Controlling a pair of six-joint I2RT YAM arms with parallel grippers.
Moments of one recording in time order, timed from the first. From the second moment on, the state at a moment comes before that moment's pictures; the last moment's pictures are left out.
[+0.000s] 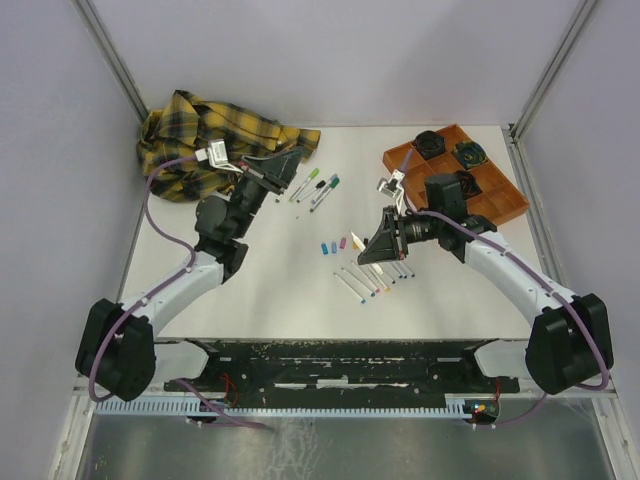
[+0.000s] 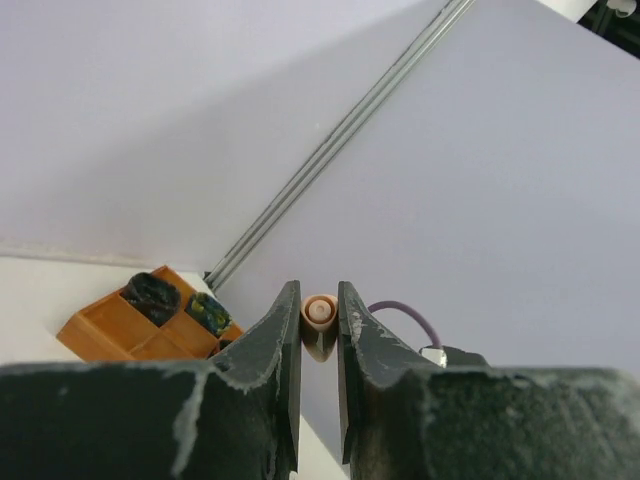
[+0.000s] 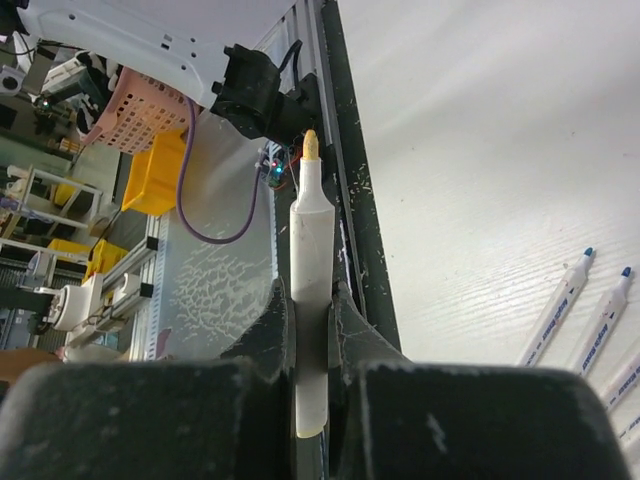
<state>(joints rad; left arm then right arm) -0.48 1.27 0.77 0.98 0.12 -0.87 0.37 1.31 0.93 -0.25 -1.22 0.16</state>
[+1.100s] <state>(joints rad) -0.44 0.88 0.28 0.22 -0.08 -0.88 1.00 1.66 1.04 -0.43 0.02 0.26</state>
